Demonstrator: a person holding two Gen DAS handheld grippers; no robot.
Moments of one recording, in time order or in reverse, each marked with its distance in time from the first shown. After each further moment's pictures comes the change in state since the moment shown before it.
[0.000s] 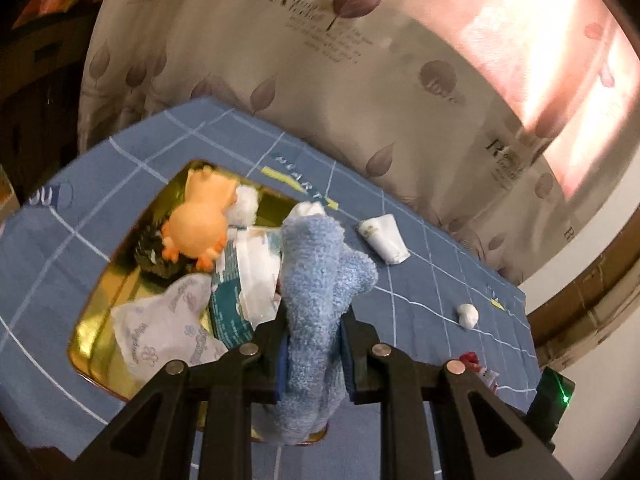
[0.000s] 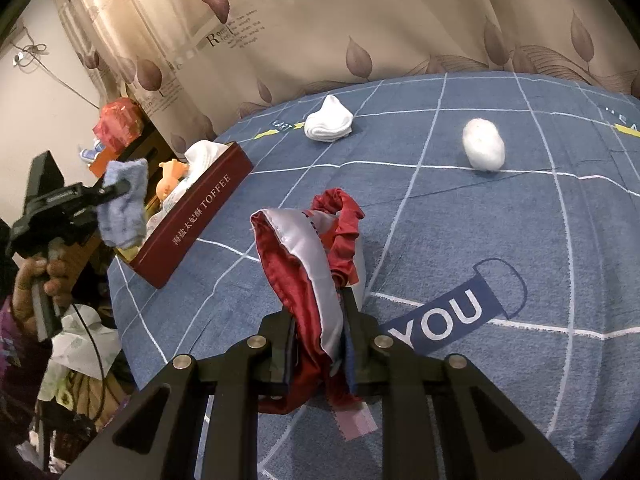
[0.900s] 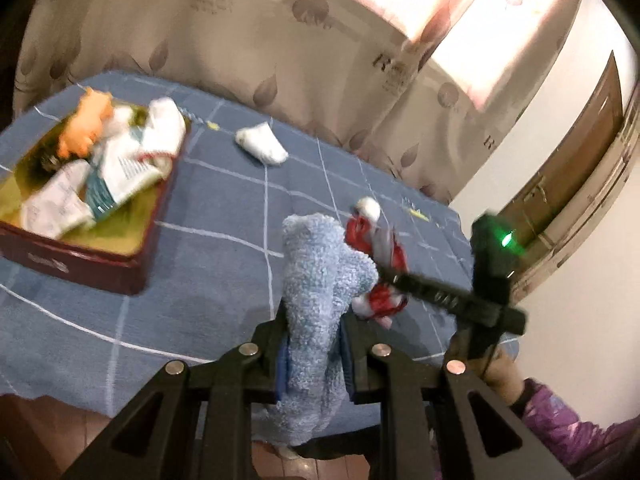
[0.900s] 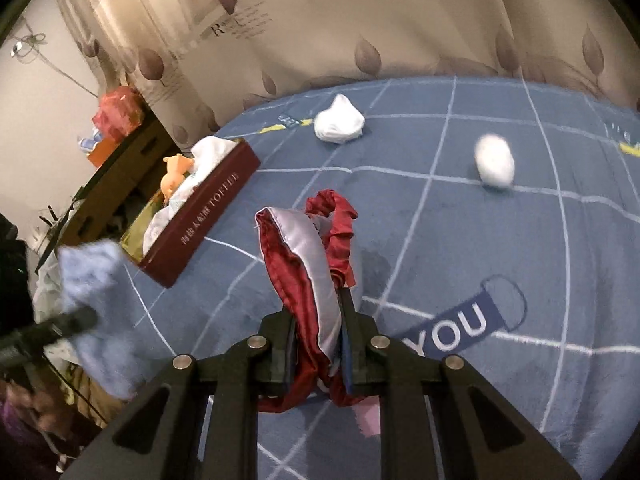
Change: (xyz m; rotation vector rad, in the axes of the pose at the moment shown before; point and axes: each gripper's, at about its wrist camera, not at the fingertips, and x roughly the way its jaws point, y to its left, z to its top) left arm -0.038 -0.097 -0.123 0.172 0.097 -0.202; right arm -0.001 0.009 0.013 -0.022 0.049 -0.015
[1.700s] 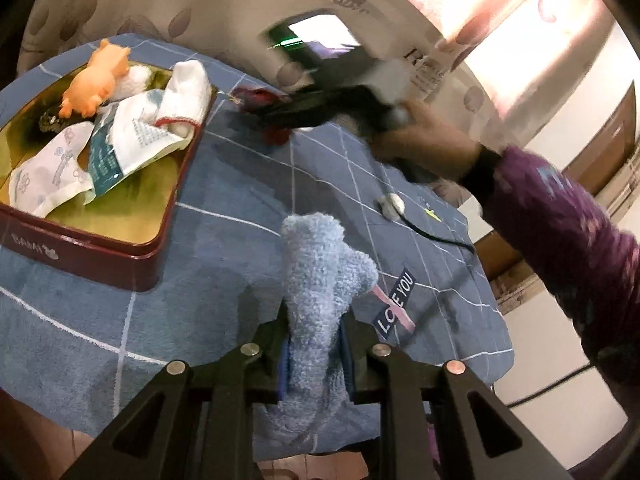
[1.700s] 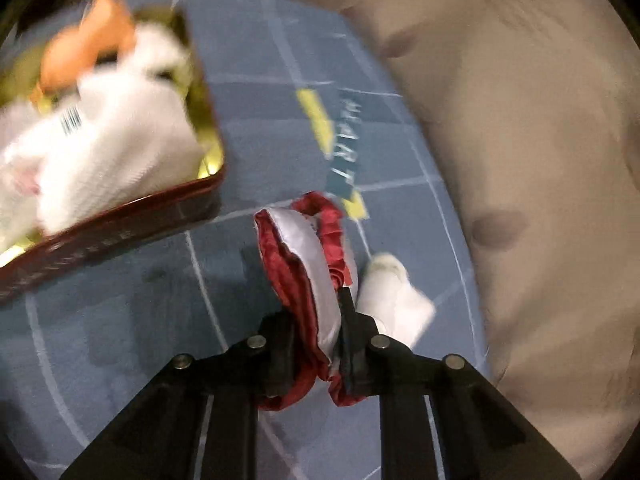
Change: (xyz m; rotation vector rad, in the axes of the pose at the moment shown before) left arm 0.034 0.041 0.004 -0.095 0.067 -0.028; right arm 0.206 0.126 0.173 -0.948 0.327 -0.425
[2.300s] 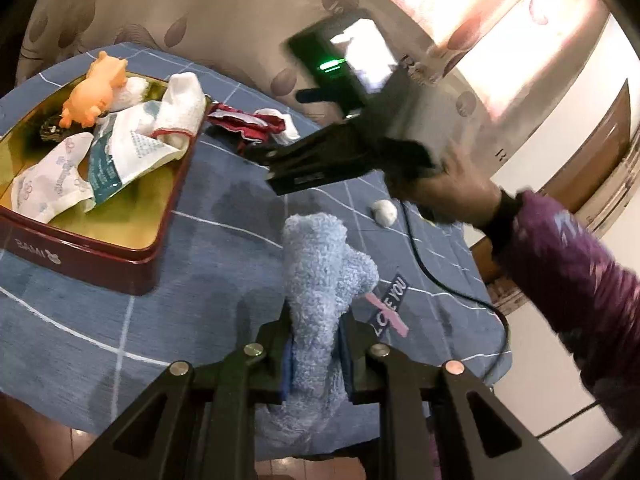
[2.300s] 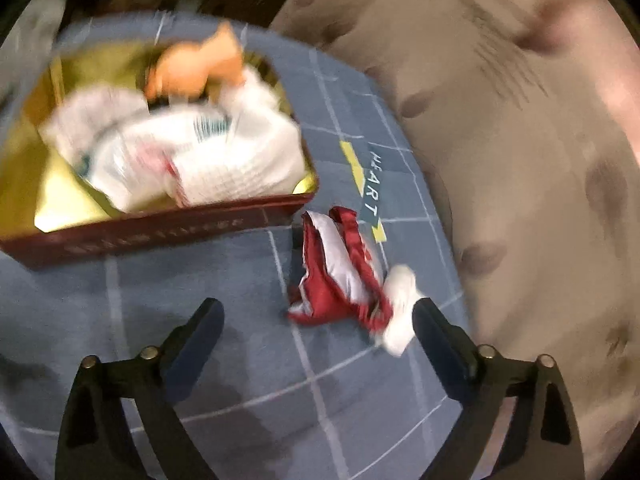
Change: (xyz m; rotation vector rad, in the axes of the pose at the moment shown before) left arm -0.008 -0.004 0.005 0.019 -0.026 -0.010; right arm -0.046 0.065 -0.021 -0.193 -0.139 -0.081
